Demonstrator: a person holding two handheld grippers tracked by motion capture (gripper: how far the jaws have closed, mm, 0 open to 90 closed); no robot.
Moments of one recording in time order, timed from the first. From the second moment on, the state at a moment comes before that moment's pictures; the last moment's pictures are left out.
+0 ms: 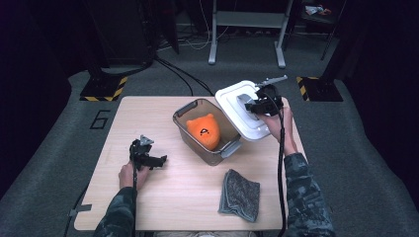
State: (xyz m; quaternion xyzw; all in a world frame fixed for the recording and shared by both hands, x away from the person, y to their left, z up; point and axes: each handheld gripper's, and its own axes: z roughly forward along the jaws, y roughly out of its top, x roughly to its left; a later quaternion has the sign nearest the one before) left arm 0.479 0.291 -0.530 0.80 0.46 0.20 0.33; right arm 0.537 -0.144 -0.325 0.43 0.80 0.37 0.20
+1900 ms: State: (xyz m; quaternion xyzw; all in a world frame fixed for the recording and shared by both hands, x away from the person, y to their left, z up) left arm 0.479 0.291 -0.530 0.80 0.47 0.20 0.33; right arm 0.544 -0.032 -0.367 0.33 0.86 0.38 0.12
